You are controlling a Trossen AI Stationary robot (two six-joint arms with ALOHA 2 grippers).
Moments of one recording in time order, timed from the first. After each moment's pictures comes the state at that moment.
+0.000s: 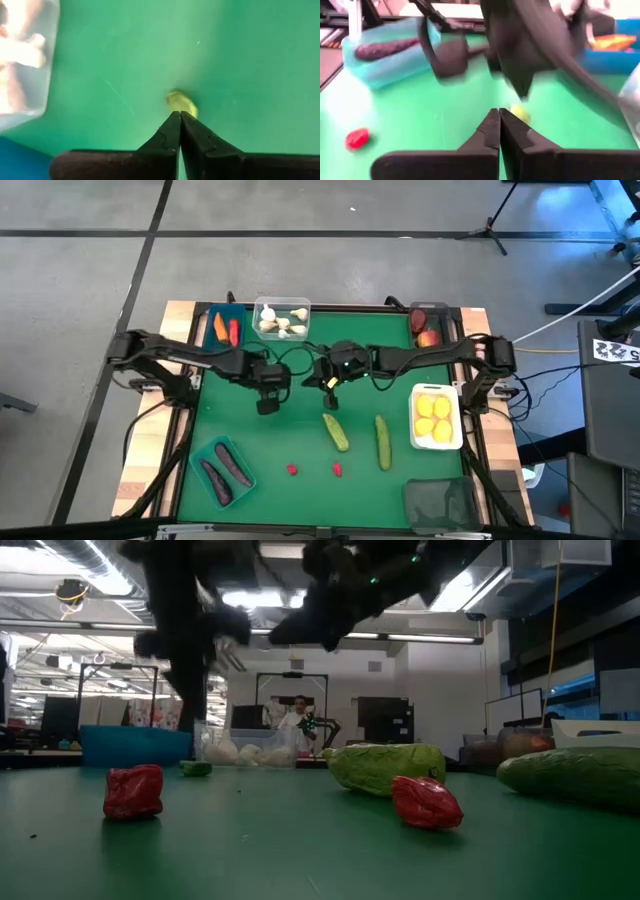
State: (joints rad) left arm 0.02 1.51 0.99 -0.83 -0.29 -0.18; right arm -0.06 1.79 1.23 0.08 -0.19 -0.08
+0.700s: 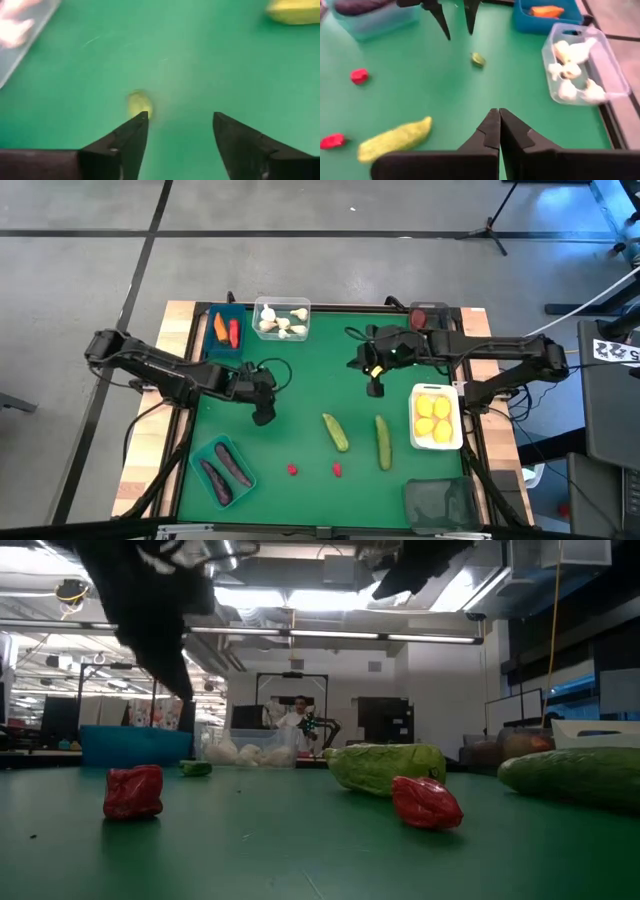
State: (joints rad) left arm -0.17 1.27 0.77 -0.61 -0.35 -0.54; right arm -0.07 1.36 1.23 -0.54 0.01 -0.16
